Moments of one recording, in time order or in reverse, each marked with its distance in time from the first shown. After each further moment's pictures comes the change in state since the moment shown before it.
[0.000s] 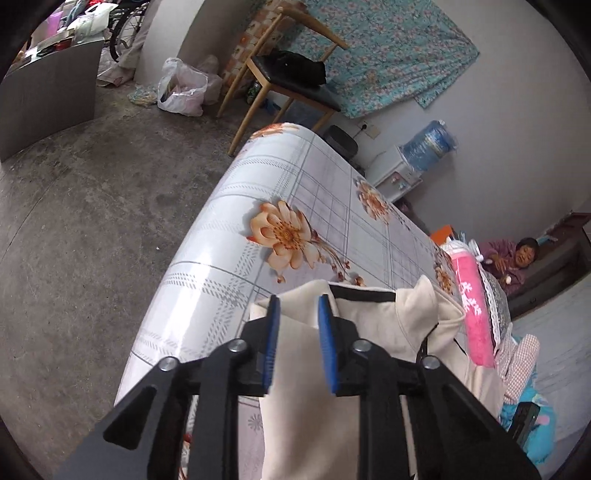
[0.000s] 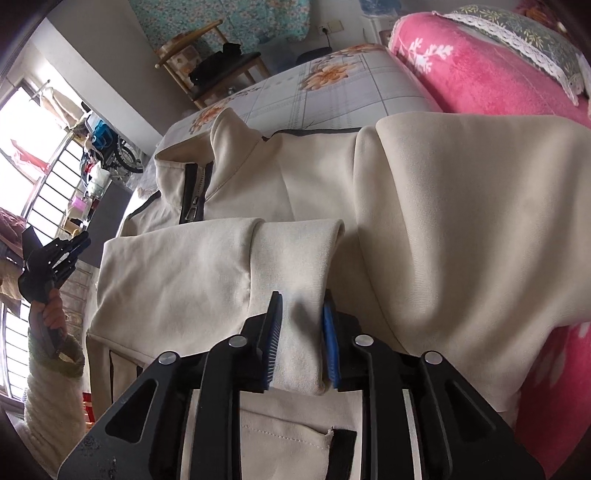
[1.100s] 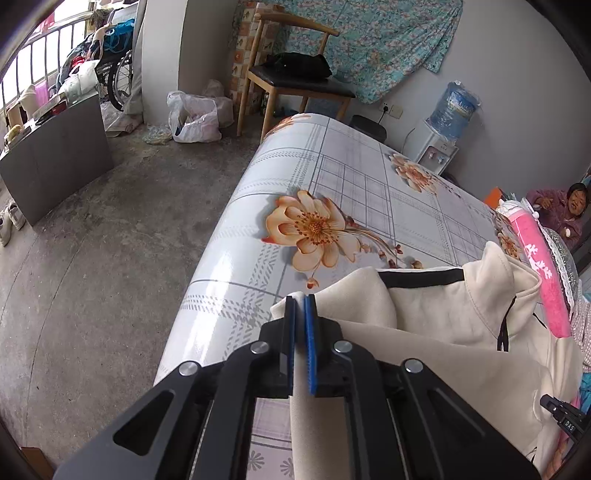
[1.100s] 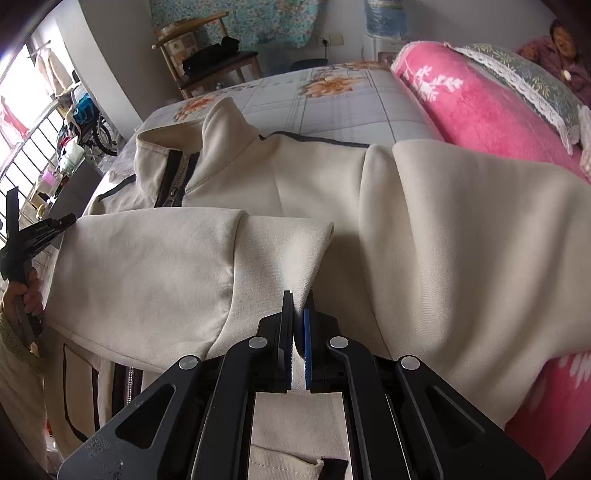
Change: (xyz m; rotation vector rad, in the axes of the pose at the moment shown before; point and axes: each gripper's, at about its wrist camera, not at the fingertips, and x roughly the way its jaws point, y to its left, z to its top) left arm 0.048 -0.013 -0.008 0.184 -0.055 0.250; right arm 0.021 0.021 0.001 -0.094 -0.034 -0.166
